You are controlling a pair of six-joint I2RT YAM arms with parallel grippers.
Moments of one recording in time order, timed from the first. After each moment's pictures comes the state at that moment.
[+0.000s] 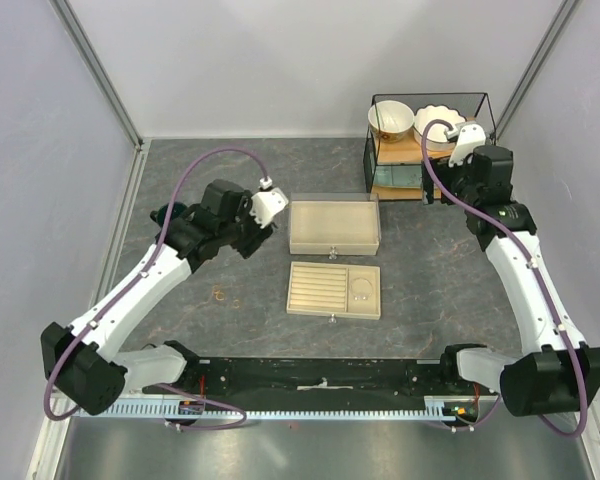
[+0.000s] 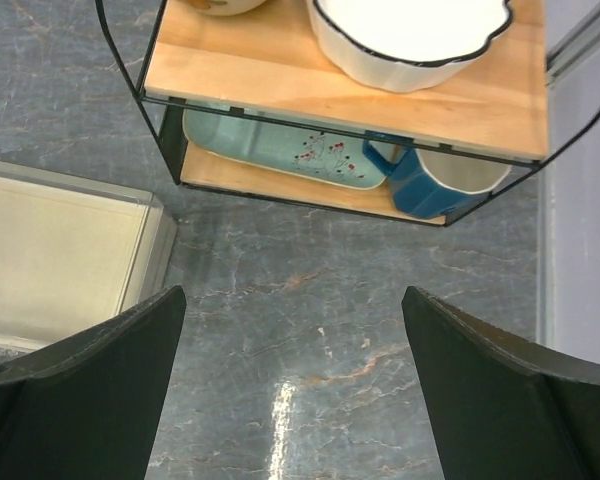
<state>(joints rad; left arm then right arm) -0.59 1.21 1.13 -0.62 0.05 0.46 0.06 1.17 1.17 -0.43 -0.02 -0.13</state>
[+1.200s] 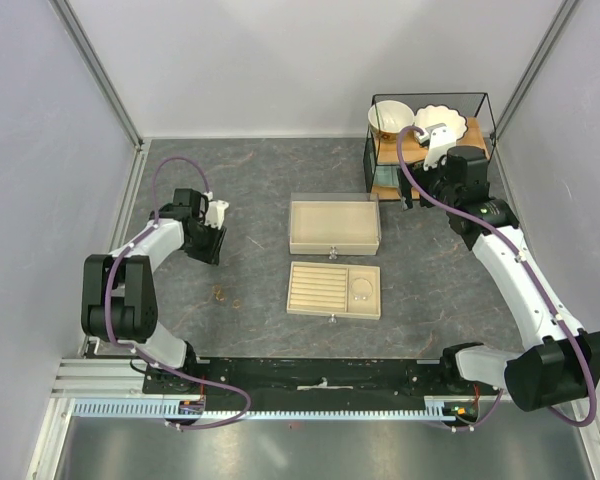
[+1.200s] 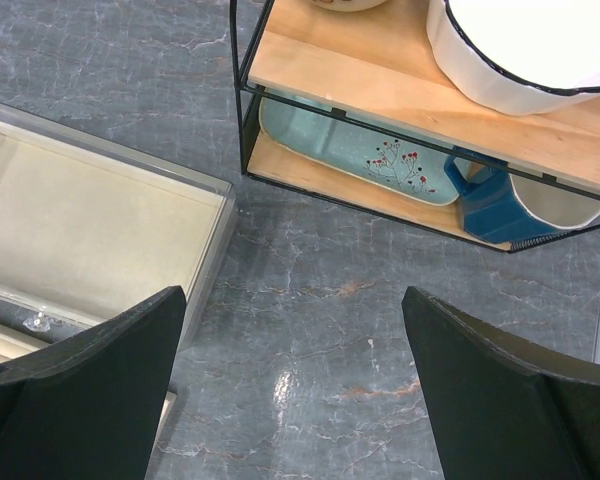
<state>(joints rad) -0.04 1.57 0.93 -0.56 0.17 0.31 0.20 1.23 1.18 -0.43 -0.02 -0.12</state>
